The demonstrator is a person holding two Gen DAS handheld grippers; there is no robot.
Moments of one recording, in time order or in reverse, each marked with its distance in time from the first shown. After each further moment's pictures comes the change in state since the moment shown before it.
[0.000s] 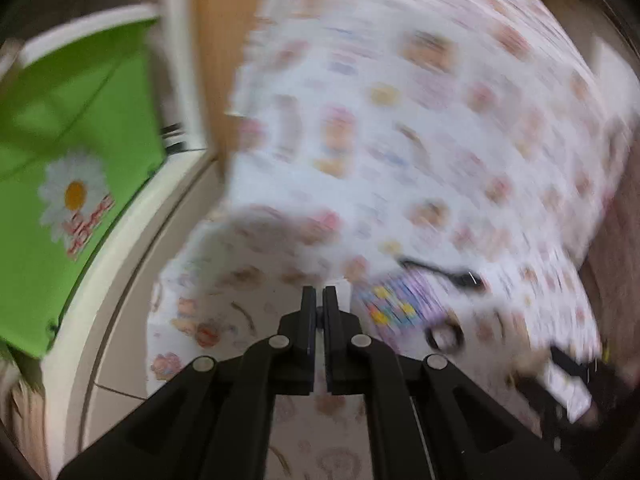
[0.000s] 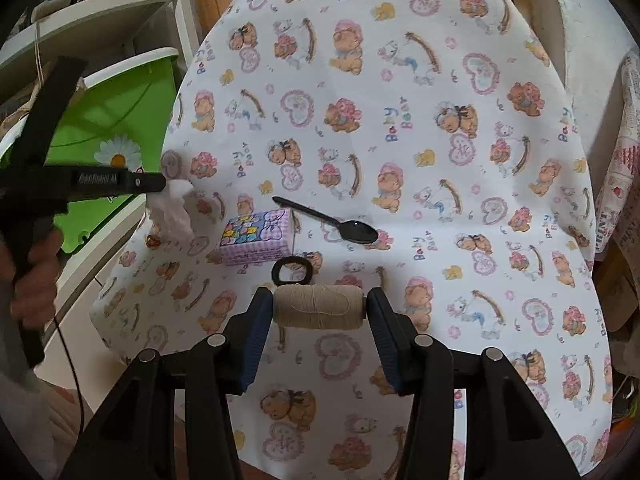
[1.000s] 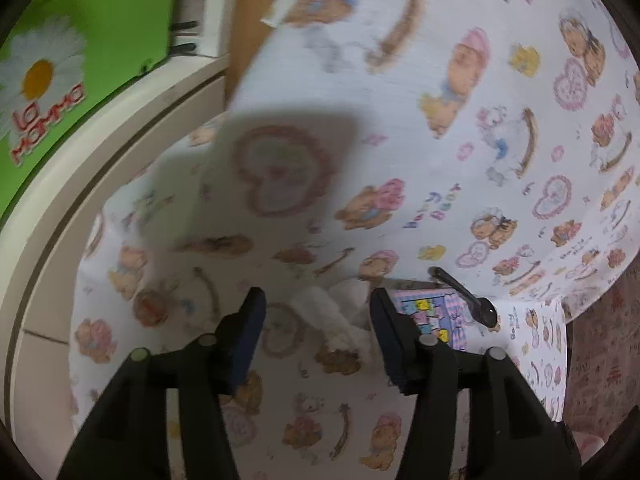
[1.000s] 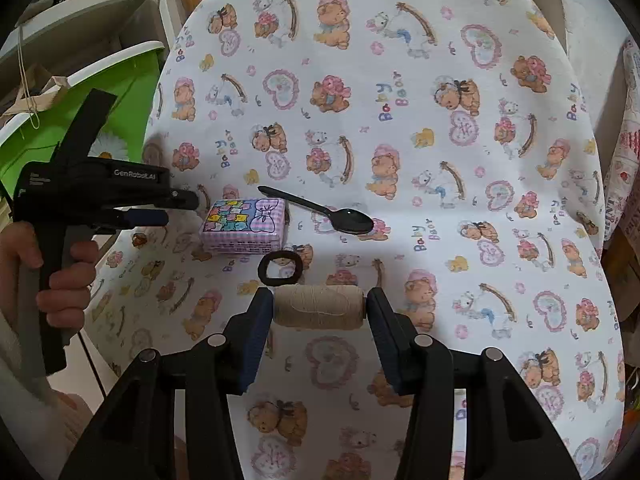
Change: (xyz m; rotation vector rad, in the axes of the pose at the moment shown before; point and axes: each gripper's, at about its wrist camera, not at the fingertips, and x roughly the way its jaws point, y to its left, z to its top) left arm 0.081 0.032 0.002 -0.345 0.169 -0.085; right arm 0.018 -0.019 0.002 0.022 0.033 -0.003
